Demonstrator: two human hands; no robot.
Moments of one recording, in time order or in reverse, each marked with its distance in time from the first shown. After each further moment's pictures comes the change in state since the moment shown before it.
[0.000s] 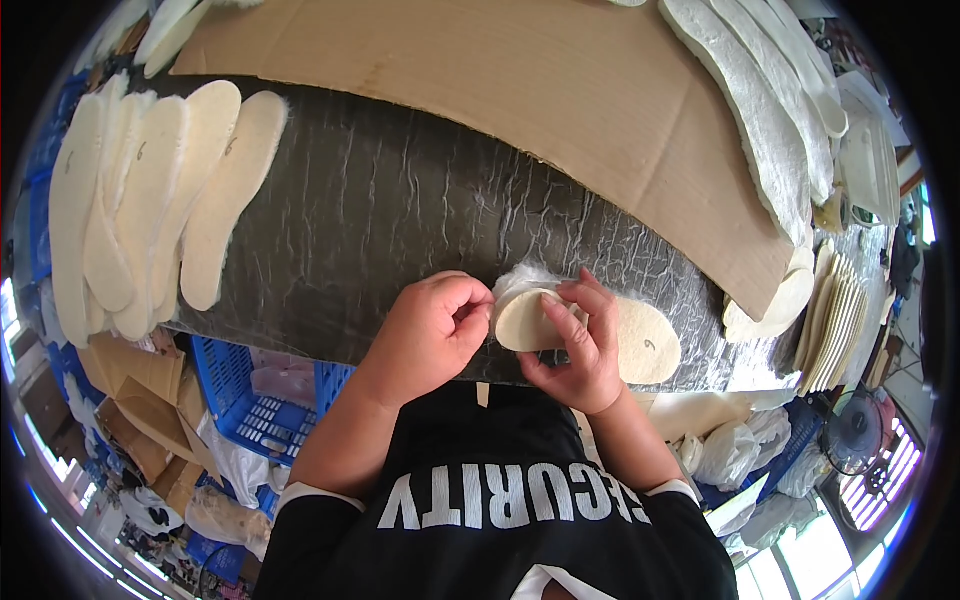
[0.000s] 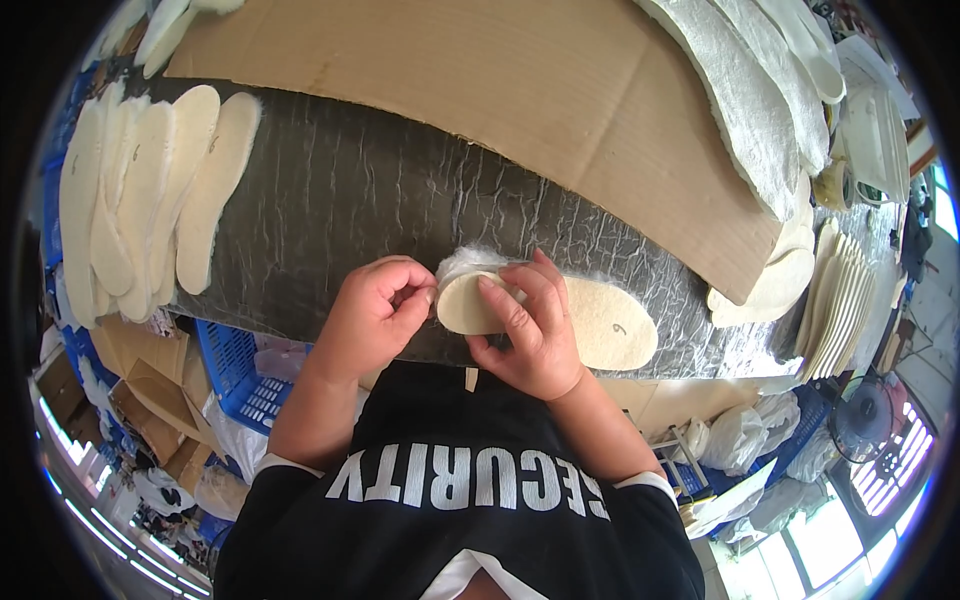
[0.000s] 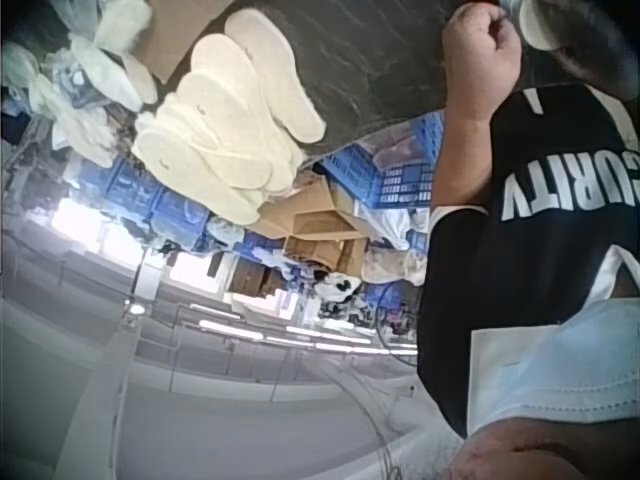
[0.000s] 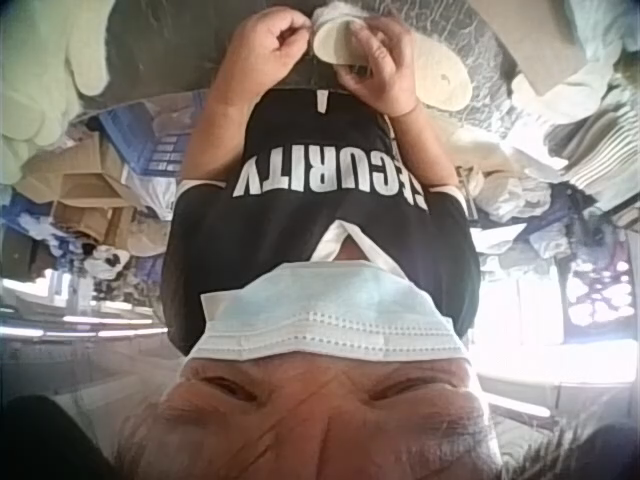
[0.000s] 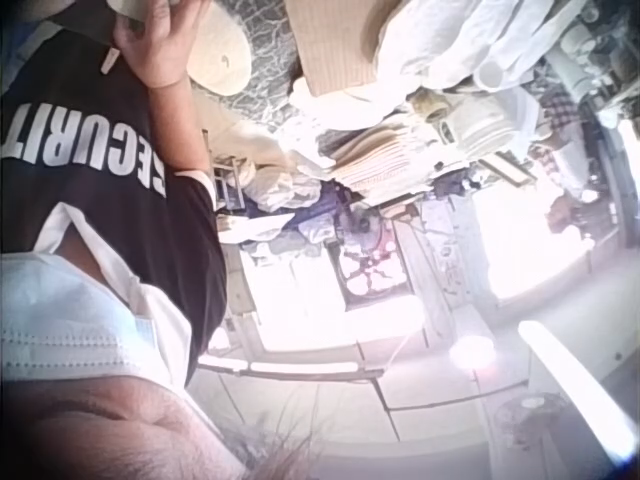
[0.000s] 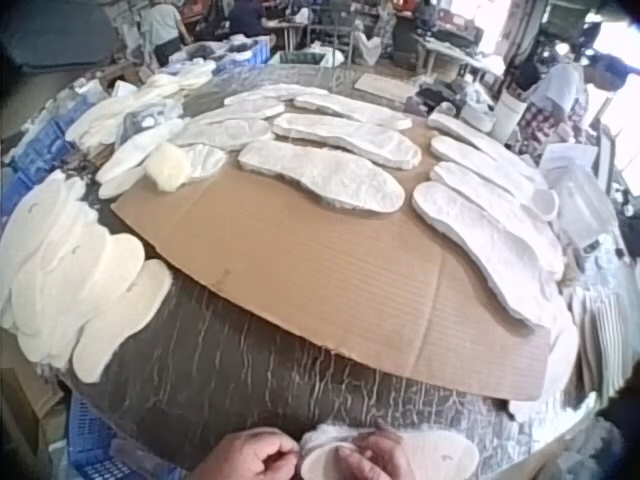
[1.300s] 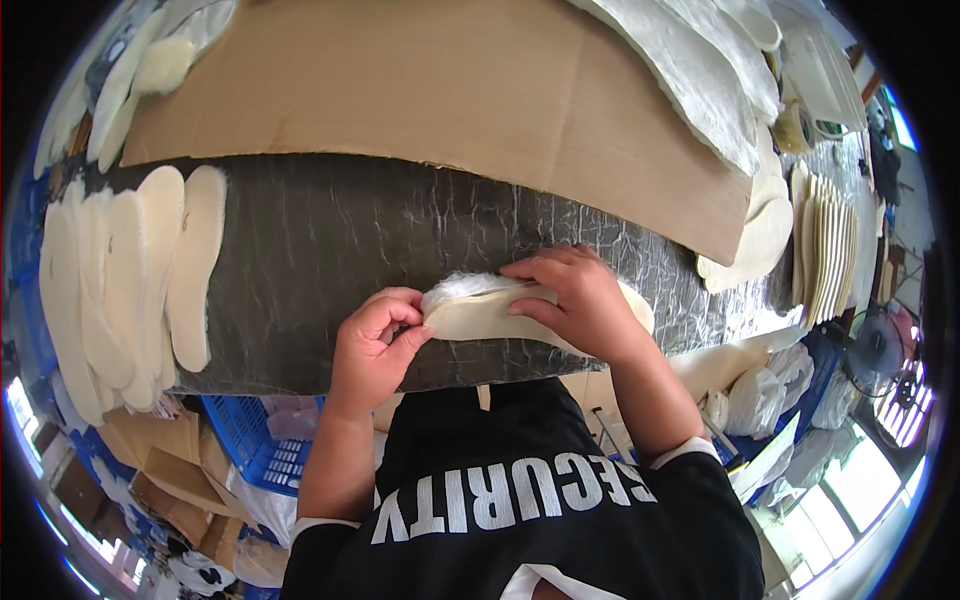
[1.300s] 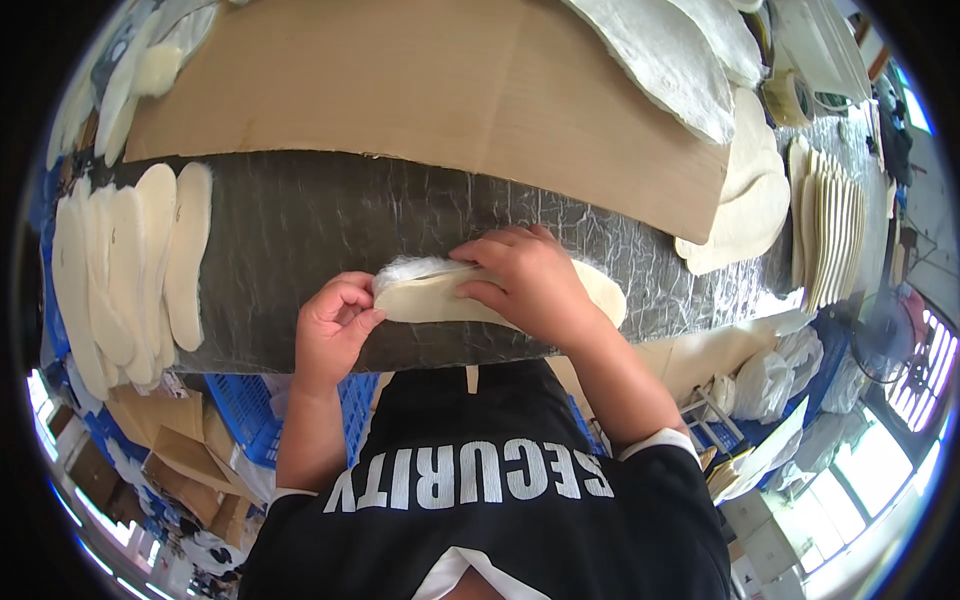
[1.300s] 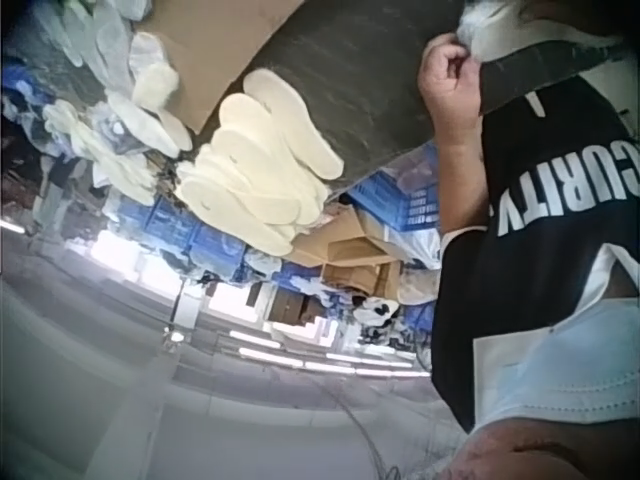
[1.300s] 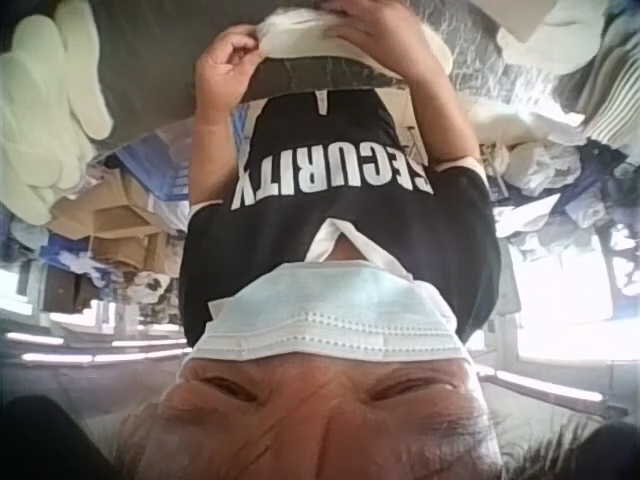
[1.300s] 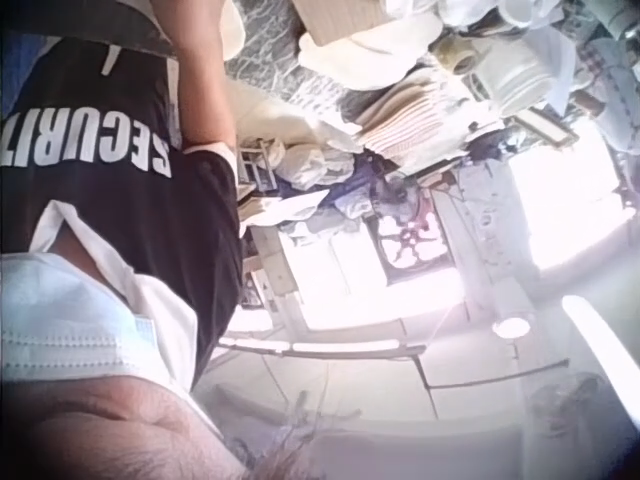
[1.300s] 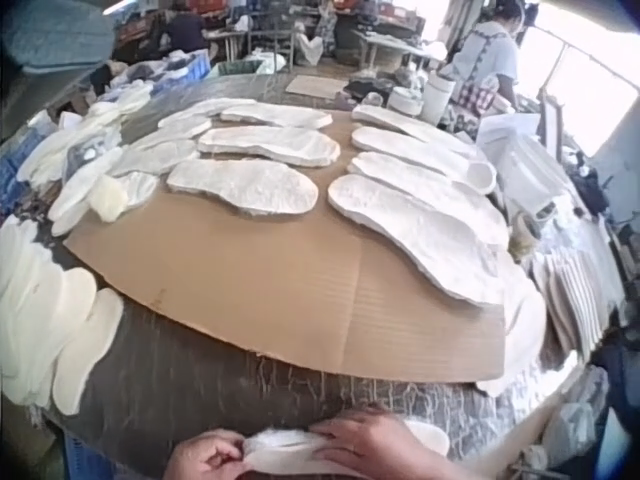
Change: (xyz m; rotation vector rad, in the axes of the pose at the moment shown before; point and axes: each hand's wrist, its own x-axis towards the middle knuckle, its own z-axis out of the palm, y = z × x) left_hand -0.007 -0.039 -0.003 -0.285 -0.020 0.108; right_hand 0.028 0.023 -0.045 -0.018 -0.347 0.326
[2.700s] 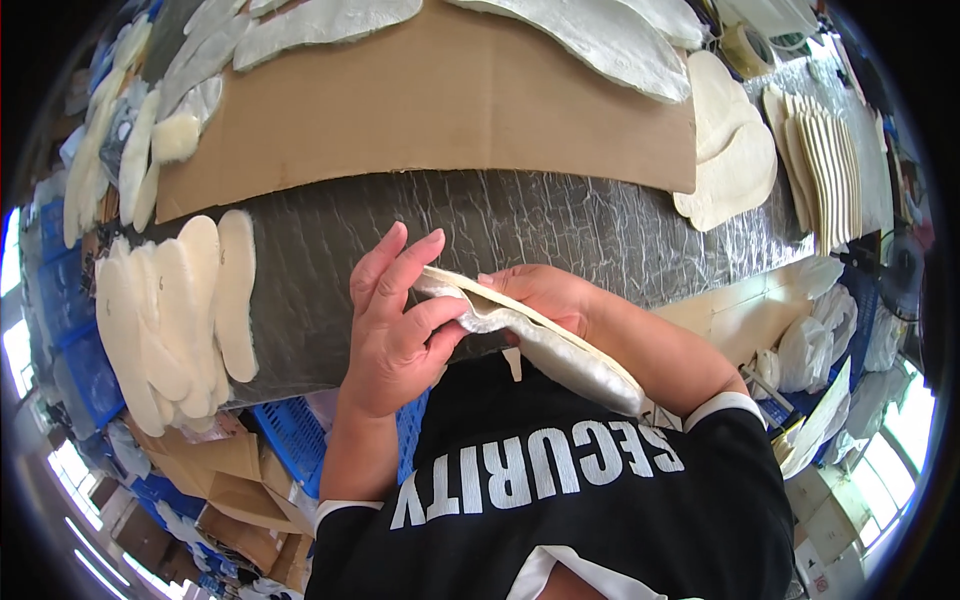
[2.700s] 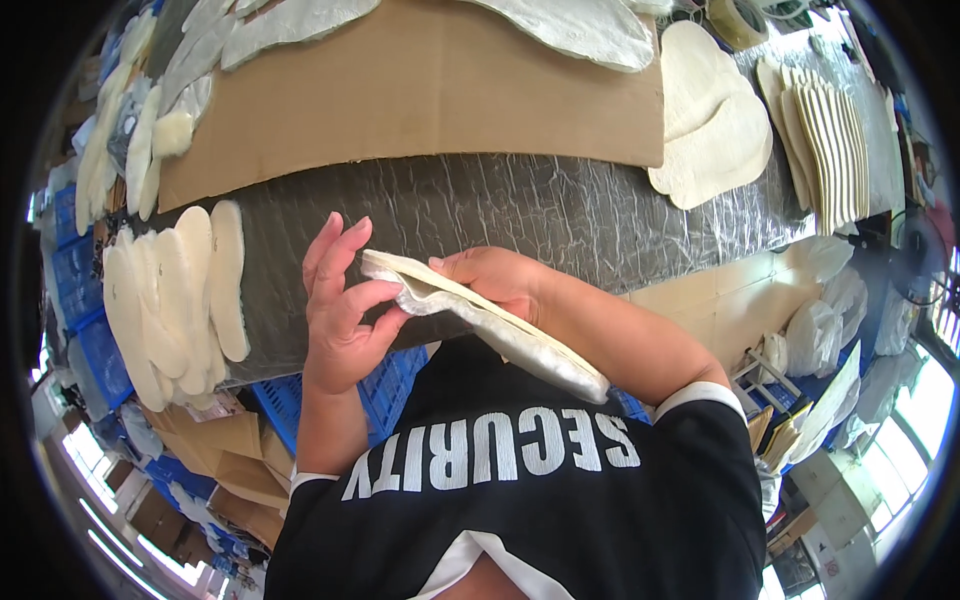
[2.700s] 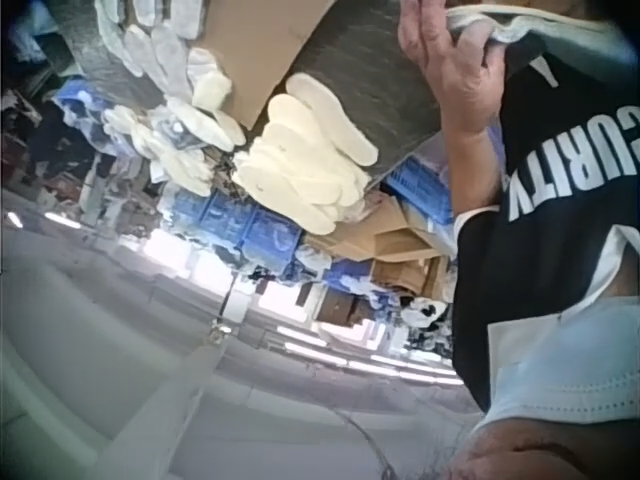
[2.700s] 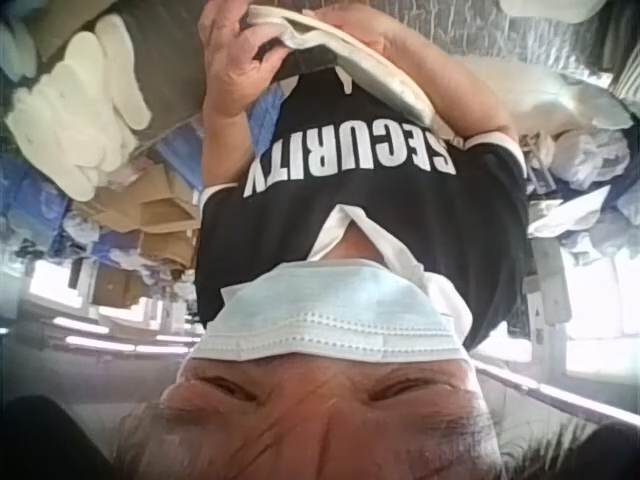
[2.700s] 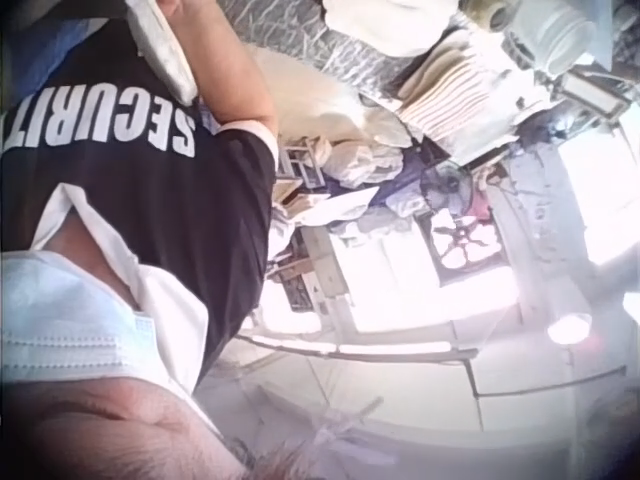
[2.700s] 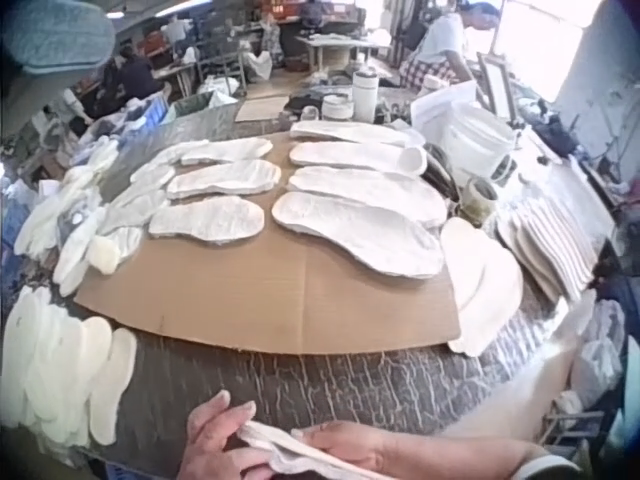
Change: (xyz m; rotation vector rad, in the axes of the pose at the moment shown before) left_hand 0.017 0.086 0.032 0.821 -0.092 0.681; right_hand -0.014 -0.014 0.029 1.916 -0.532 0.693
